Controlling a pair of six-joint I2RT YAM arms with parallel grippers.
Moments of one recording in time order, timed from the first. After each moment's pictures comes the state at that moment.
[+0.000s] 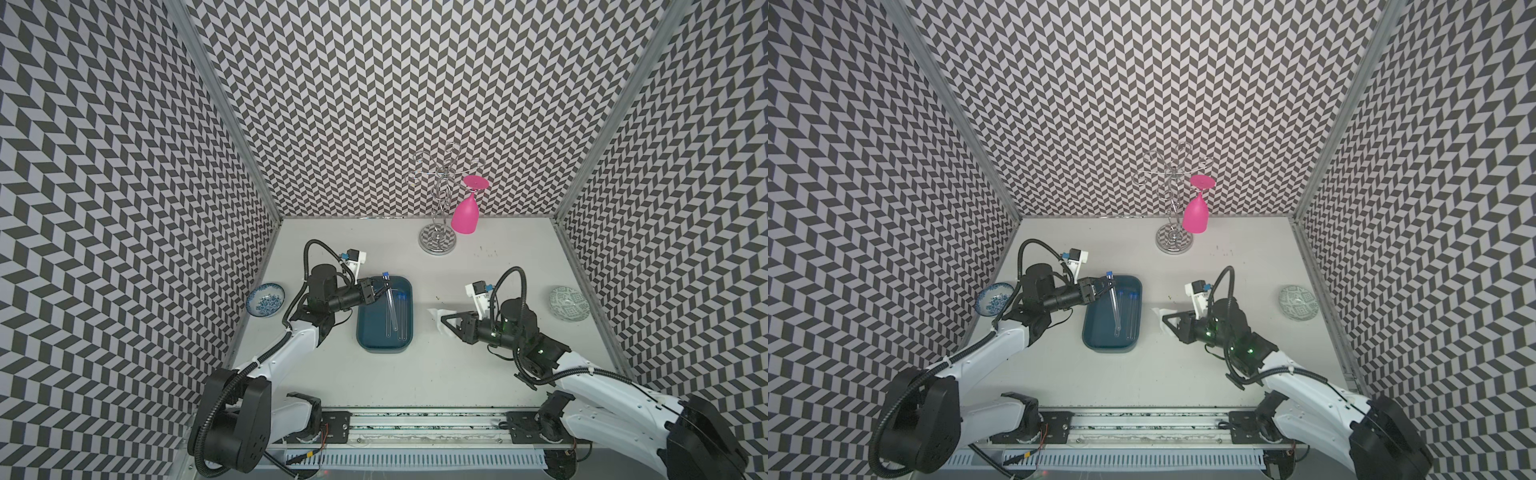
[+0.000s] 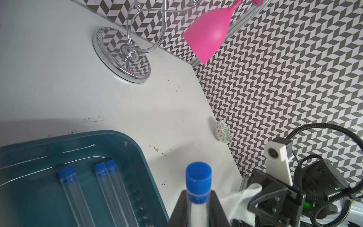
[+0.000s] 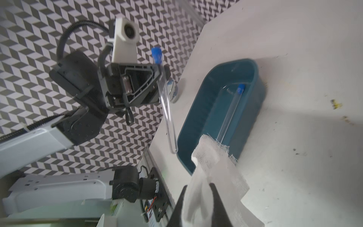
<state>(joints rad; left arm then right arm) -0.23 1.22 0.61 0.27 0.81 -0.64 0.63 0.96 0.41 0.22 -0.42 0.72</state>
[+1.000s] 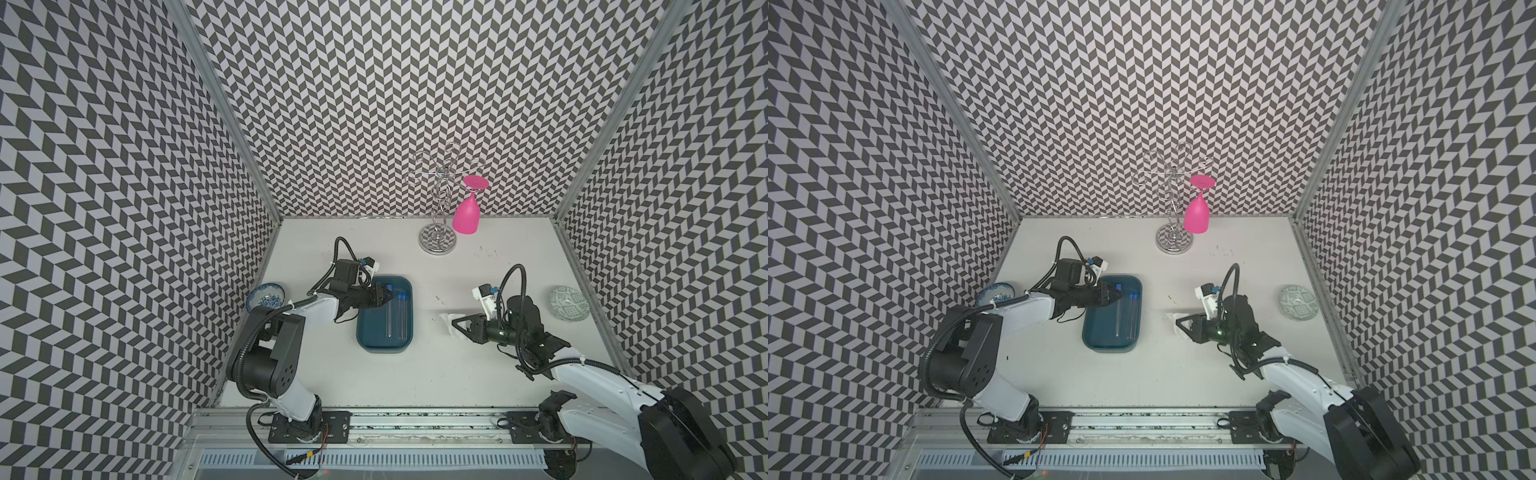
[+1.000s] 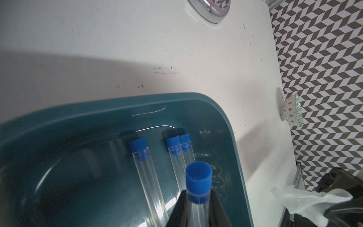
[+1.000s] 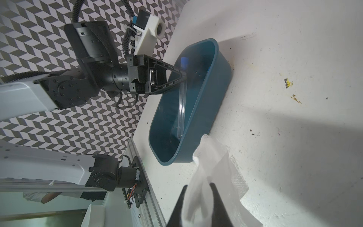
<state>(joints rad) -0.28 1.63 0.79 0.03 0.64 -0.42 0.45 1.07 0.36 0.21 -0.62 0.59</state>
